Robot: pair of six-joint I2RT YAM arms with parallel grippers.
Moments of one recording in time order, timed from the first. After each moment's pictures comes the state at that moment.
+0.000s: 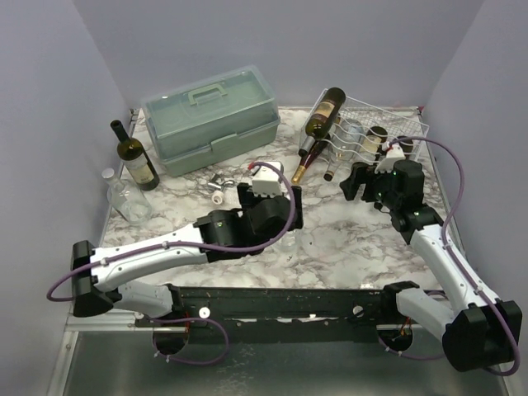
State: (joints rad) left arm -1.24 1.22 1.19 -0.56 -0.76 -0.75; right arm 0.16 1.00 0.71 -0.16 -0.17 0.16
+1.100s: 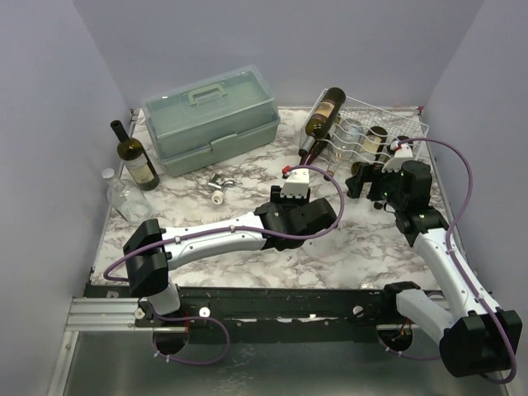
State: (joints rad) left arm -1.23 1.65 1.40 -0.73 -0.95 -0.86; right arm 0.11 0.95 0.71 -0.16 -0.19 0.16
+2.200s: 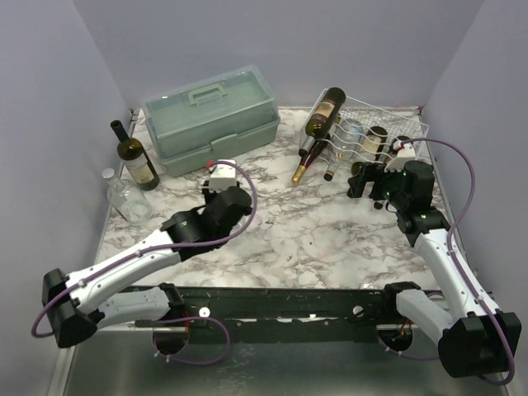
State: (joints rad) left arm -1.01 1.11 0.98 -0.59 -0.84 -0.55; right arm 0.09 0.95 0.71 -0.16 -0.19 0.16
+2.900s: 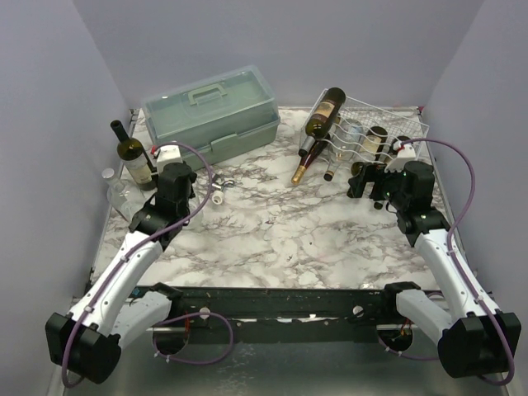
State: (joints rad) left arm -0.42 0.91 0.82 -0.39 -0.62 -0.28; right arm 0.08 0.95 0.71 -0.16 -0.18 0.15
